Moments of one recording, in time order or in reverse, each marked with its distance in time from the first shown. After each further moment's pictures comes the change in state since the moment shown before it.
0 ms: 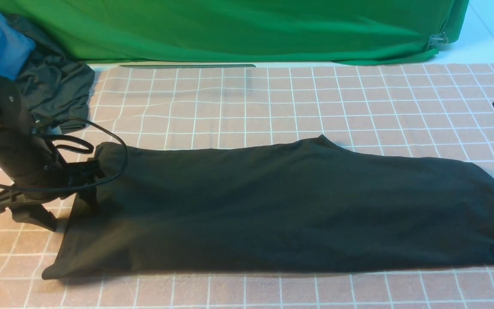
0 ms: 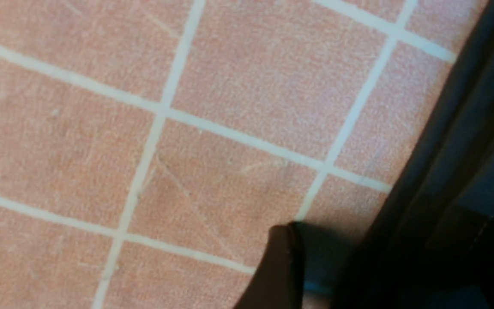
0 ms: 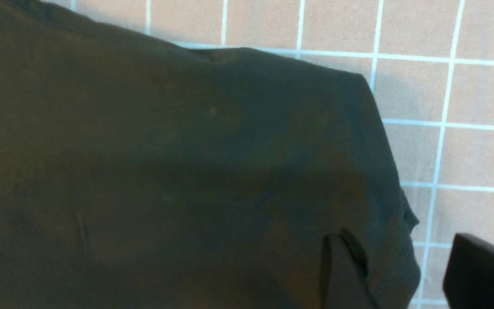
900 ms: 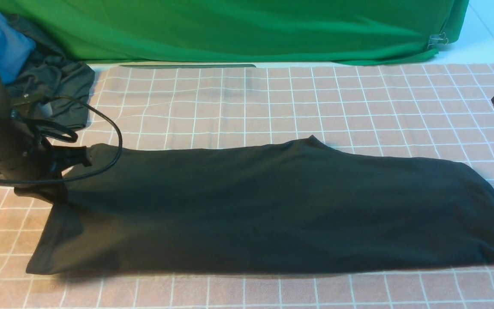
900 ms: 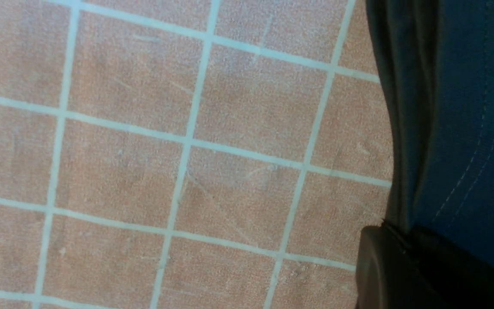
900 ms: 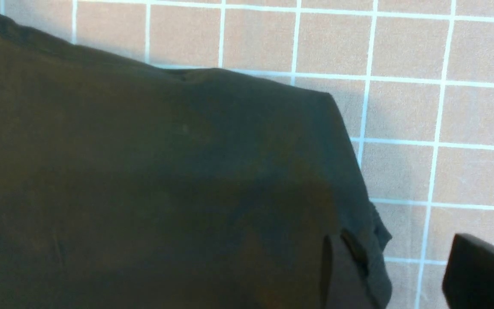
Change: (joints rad) right arm 0.000 0.000 0.000 0.002 -0.032 0.000; left arm -0.001 -0.129 0.000 0.067 0.012 0.084
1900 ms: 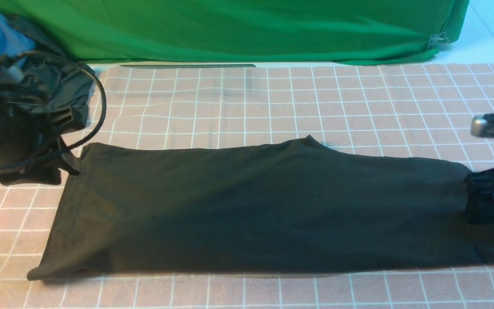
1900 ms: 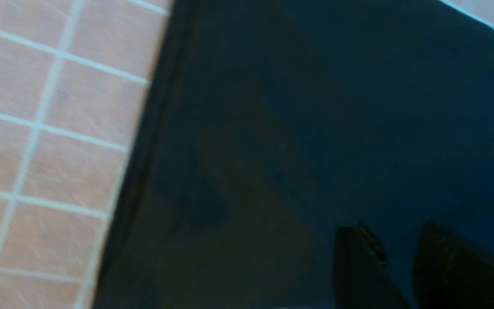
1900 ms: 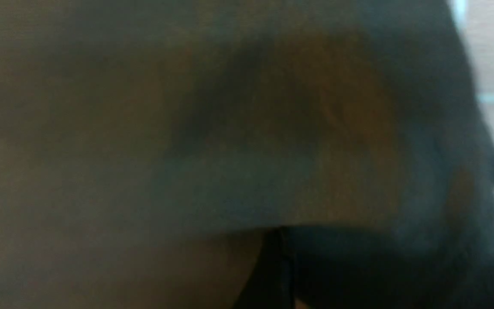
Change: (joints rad) right arm 0.000 0.182 0.269 -0.031 -0.184 0.110; left arm 0.001 -0.363 0.079 -0.294 0.109 0.020
